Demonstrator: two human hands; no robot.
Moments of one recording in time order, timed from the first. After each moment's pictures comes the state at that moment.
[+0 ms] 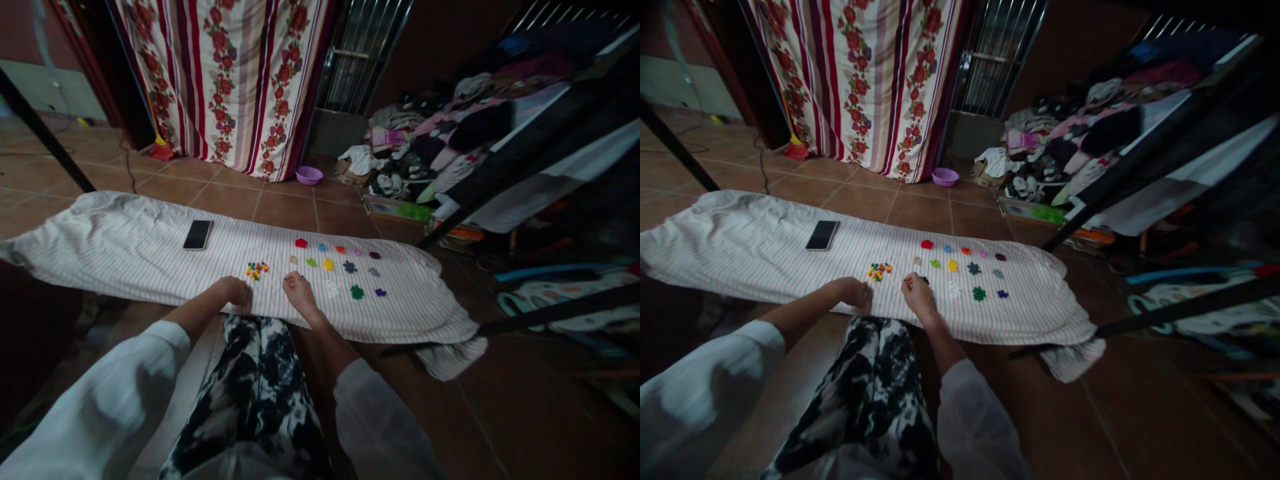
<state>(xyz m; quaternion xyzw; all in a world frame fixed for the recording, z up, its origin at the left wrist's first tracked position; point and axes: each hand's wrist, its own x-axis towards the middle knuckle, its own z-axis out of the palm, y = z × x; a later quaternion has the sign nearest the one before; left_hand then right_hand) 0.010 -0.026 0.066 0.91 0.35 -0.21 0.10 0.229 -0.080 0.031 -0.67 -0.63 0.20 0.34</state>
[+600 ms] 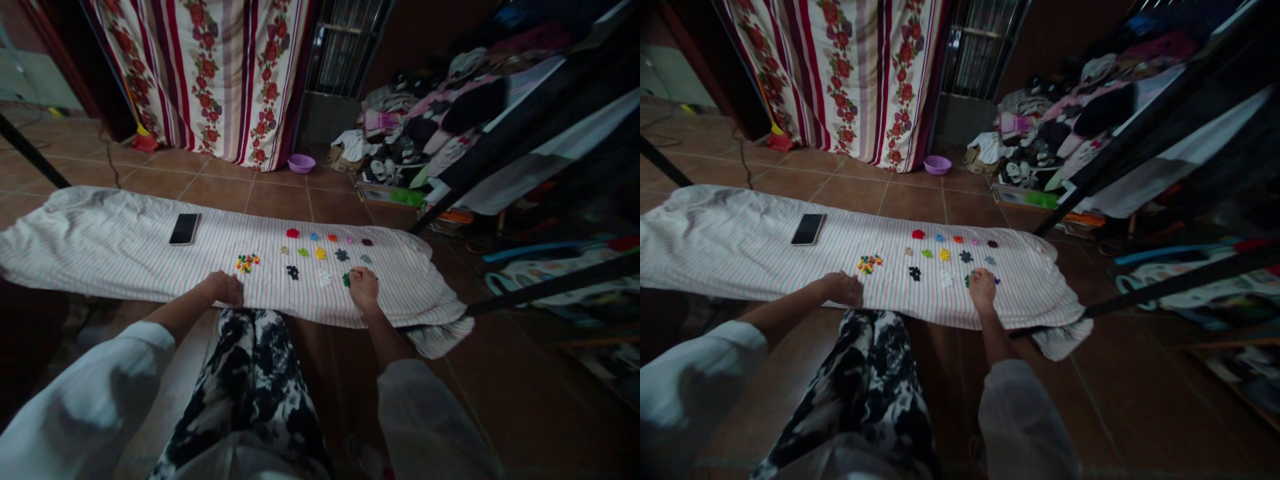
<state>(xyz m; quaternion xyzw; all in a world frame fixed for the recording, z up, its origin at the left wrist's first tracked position) 0.012 -0.039 0.073 0.87 0.41 -0.26 0.08 0.416 -0.115 0.022 -0.82 -0.45 0.02 0.37</state>
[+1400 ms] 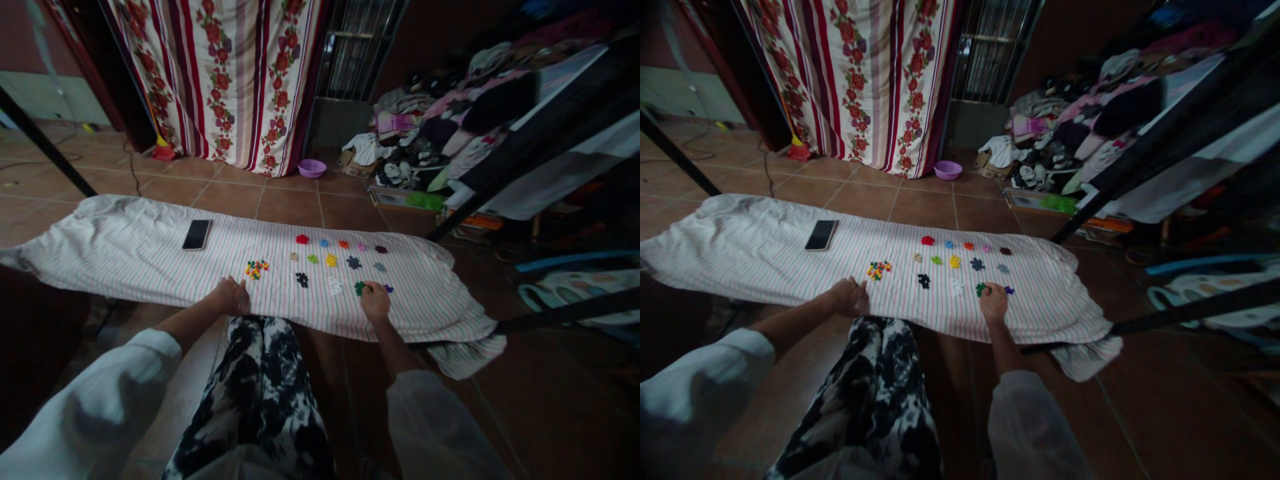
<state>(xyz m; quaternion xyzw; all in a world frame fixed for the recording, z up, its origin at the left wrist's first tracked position) 0.014 -0.055 0.081 0.86 0.44 -0.25 0.04 0.434 -0.111 -0.019 -0.80 -0.46 -0.01 0.39</state>
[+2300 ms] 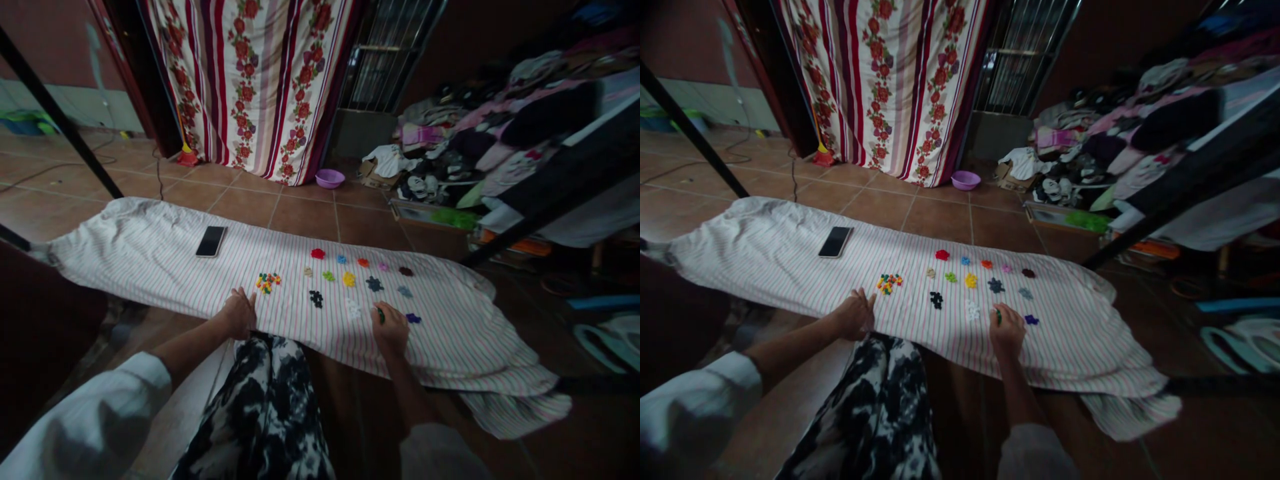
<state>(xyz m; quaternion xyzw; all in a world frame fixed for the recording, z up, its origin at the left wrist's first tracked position) 0.016 -0.066 0.069 0.86 0.43 -0.27 -0.02 0.424 -0.110 -0.042 -0.73 -0.56 -0.12 0.36</state>
